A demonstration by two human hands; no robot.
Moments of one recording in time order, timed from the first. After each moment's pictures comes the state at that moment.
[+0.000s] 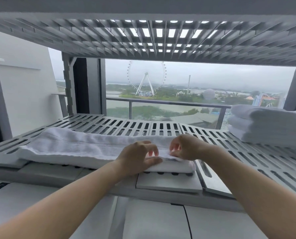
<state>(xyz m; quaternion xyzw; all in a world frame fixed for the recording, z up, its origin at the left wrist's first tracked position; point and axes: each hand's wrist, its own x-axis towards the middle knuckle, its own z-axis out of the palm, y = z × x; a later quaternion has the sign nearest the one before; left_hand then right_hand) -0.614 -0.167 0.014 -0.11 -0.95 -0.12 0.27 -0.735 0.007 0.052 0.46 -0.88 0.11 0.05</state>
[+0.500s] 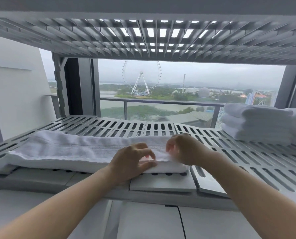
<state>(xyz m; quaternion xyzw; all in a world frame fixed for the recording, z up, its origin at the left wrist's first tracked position) -0.609 -0.162 0.011 -0.15 -0.93 -0.11 0.31 -0.716 0.026 0.053 0.50 -0.85 0.12 0.12</state>
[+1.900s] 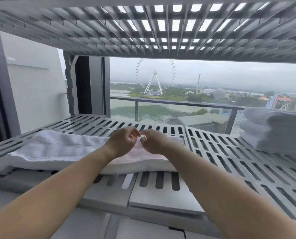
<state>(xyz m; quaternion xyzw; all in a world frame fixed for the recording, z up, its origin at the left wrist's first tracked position) -0.667 -0.227 0.036 0.07 -0.92 -0.23 0.31 -0.752 -0.105 0.053 0.47 -0.87 0.17 0.03</state>
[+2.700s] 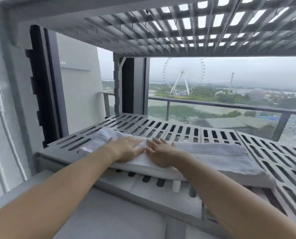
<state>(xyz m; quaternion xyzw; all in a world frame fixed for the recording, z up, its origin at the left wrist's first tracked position) -0.572 -0.355 0.023 0.23 -0.97 0.01 0.02 -0.693 -0.229 0.014 0.52 -0.85 0.06 -0.04</state>
